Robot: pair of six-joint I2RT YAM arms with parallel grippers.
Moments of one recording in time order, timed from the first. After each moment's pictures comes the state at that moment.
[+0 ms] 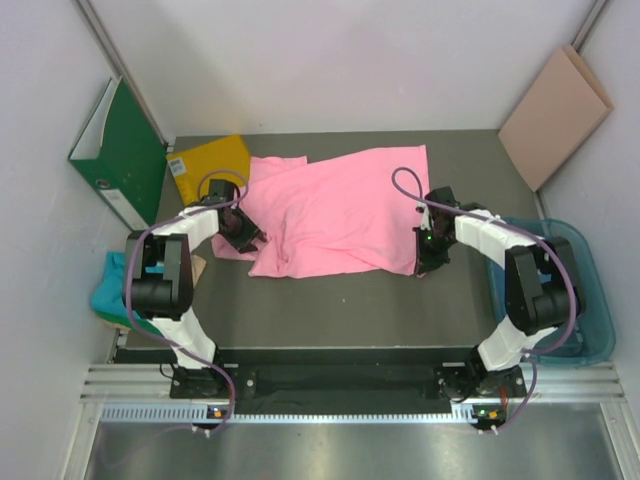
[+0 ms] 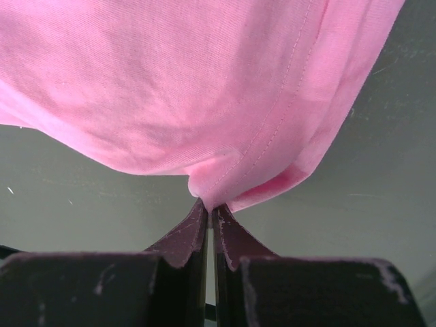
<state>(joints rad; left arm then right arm) -0.06 1.75 1.08 -0.46 0.15 -0.84 0.26 1.63 1.00 -0.69 -0.19 0.24</state>
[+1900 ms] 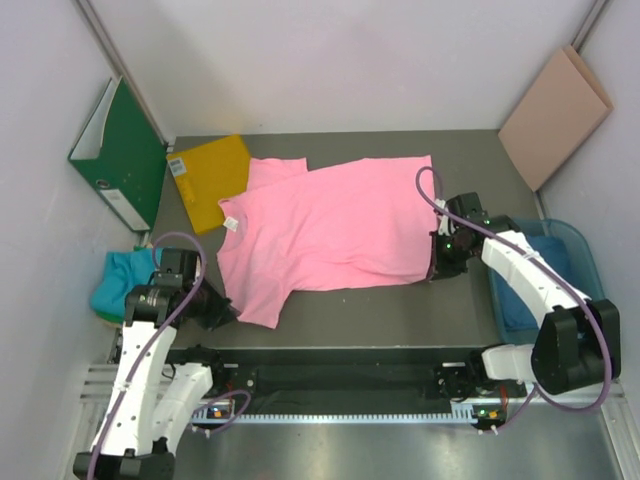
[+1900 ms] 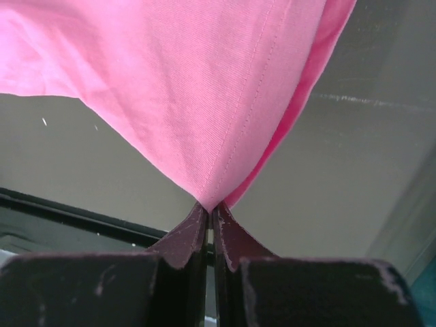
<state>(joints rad) -0.07 0.72 0.84 -1.26 0.19 -0.89 0.23 1.30 0.93 -0.86 -0.20 0.26</state>
